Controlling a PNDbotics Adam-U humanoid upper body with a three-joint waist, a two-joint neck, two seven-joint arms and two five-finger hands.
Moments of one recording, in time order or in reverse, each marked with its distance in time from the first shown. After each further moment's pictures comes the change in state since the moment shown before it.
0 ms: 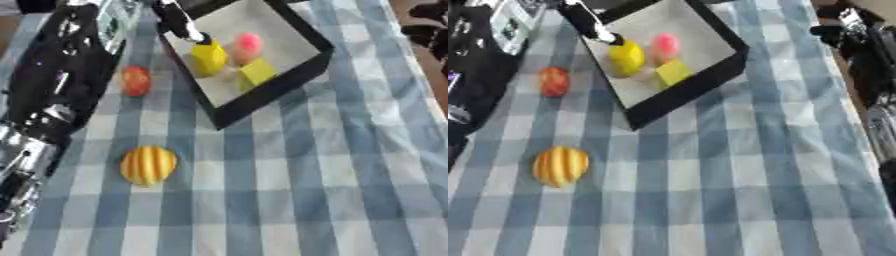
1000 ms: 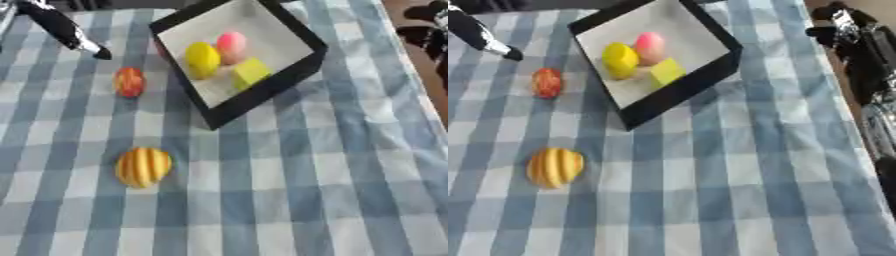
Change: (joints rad) left arm 0.110 0.223 -0.011 0.097 0.244 0.180 -0.259; right arm 0.006 -0.013 0.000 0.000 0.009 -0.001 -0.003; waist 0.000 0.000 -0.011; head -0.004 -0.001
